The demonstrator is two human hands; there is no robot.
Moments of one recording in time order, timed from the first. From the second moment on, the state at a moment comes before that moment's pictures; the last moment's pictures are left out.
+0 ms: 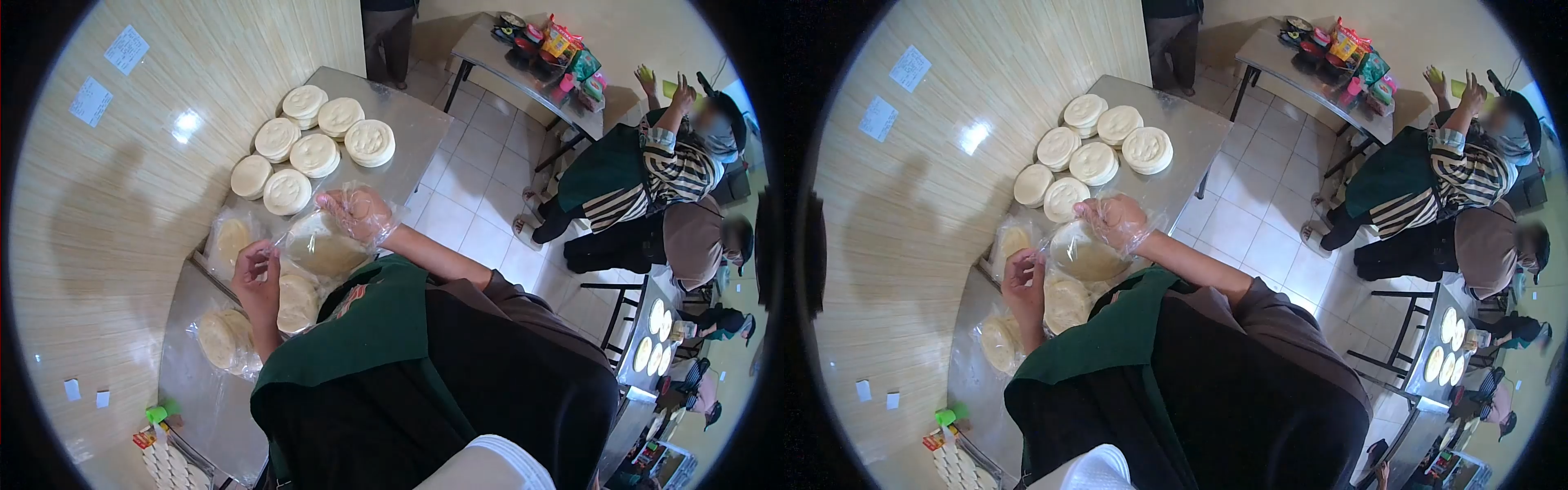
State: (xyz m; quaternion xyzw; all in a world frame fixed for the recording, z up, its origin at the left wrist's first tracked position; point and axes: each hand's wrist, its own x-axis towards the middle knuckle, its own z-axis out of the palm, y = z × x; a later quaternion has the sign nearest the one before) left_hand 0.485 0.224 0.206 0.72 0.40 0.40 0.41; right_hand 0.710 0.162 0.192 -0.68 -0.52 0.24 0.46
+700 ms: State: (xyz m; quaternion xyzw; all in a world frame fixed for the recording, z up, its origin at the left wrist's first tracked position) left_hand 0.517 0.231 0.171 0.61 0.36 0.55 0.43; right_hand 0.709 0.185 0.166 -0.62 -0.45 0.26 0.58
